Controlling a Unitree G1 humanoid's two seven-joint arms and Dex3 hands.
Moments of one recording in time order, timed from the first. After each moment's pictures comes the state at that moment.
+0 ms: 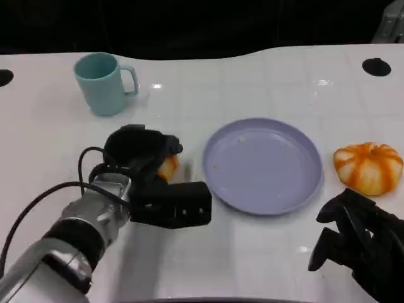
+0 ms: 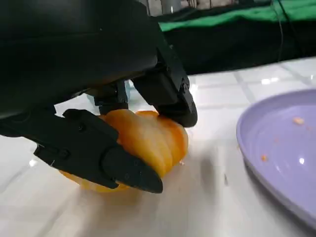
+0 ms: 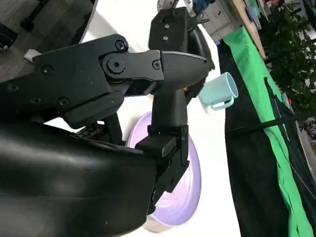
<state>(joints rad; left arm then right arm) -0.81 0.13 -0.57 1.14 0.76 -0.14 0.39 0.24 -0.06 -0.06 -0.46 0.45 0.51 0.20</state>
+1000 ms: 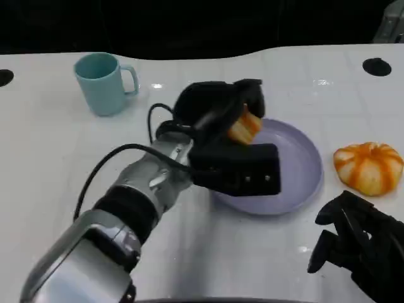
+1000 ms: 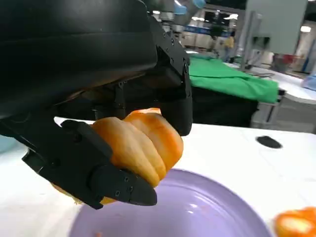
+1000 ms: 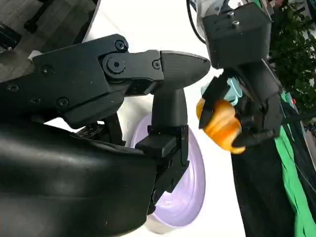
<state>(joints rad) -0.95 -0.05 -0.54 1.06 0.69 -0.23 0.31 0.24 -0.06 -0.06 -0.45 0.44 0.51 0.21</state>
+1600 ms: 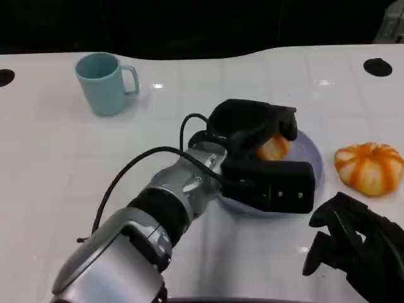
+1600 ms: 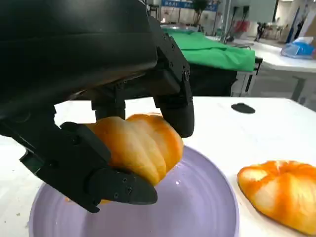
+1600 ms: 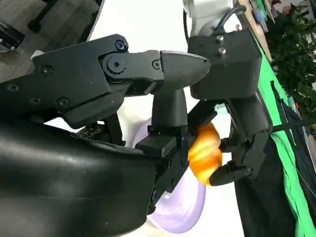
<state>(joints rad) -1.00 -0.17 -0.59 1.19 0.70 -0.22 0.28 0.25 -0.06 -0.03 -0.46 0.42 0.50 0.20</state>
